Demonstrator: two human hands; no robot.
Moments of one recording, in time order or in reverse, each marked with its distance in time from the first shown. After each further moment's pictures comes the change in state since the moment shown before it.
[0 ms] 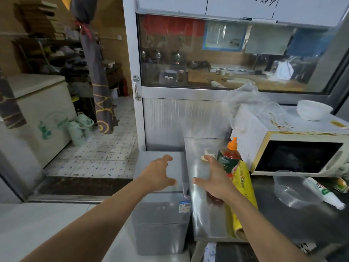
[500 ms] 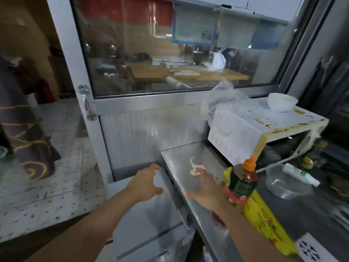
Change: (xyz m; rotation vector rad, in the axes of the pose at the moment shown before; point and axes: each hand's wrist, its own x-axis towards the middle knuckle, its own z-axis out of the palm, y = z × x) left_hand 0.206 -0.092 -0.039 -0.013 -0.280 0.238; right_hand 0.136 -0.015 0.071 0.045 0.168 0.329
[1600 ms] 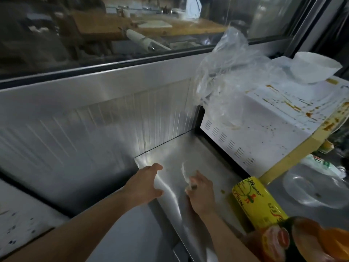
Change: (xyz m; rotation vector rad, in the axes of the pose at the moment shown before) left_hand 0.256 -0.035 0.054 0.059 -0.251 0.133; right_hand 0.216 0.135 0.066 -0.272 0.254 0.287
